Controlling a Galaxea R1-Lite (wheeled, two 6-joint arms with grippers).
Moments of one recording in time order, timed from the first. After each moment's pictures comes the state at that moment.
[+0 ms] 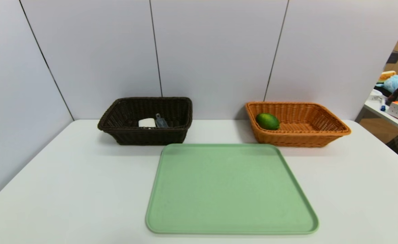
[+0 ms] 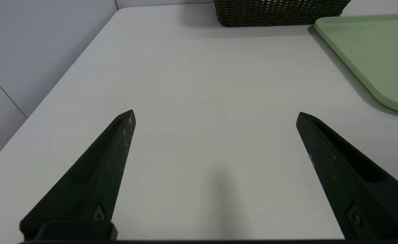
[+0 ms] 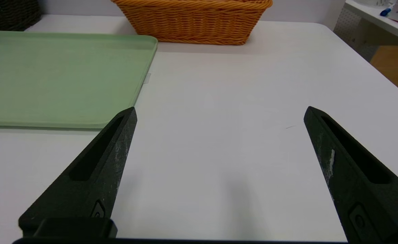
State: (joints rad) left arm 0.02 0.00 0.00 0.00 0.00 0.02; right arm 0.00 0.00 0.00 0.00 0.00 -0.03
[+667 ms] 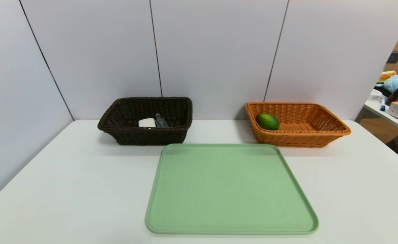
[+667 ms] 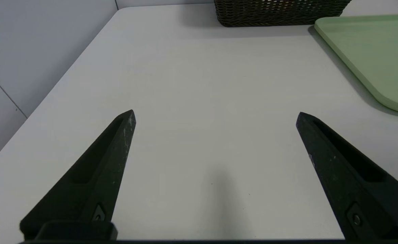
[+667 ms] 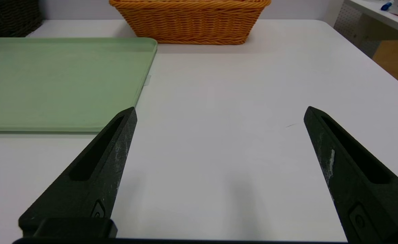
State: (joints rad) left arm 0.02 0.00 0.00 0.00 0.00 0.02; right arm 0.00 0.00 0.00 0.00 -0.01 -0.01
